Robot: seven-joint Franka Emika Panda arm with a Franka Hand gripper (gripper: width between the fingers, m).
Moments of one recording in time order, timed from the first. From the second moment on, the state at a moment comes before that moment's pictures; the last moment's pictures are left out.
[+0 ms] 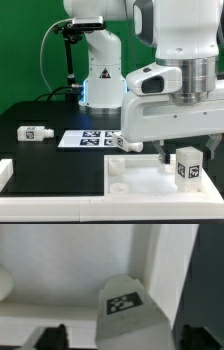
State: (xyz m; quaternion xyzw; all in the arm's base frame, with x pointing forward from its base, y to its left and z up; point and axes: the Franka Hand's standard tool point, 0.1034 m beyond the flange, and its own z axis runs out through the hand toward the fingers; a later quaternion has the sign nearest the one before) arm 0.641 0.107 0.076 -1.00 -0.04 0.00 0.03
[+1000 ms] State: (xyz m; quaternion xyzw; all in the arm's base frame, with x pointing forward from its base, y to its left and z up) arm 0.641 0.110 0.076 -0.90 0.43 0.01 0.05
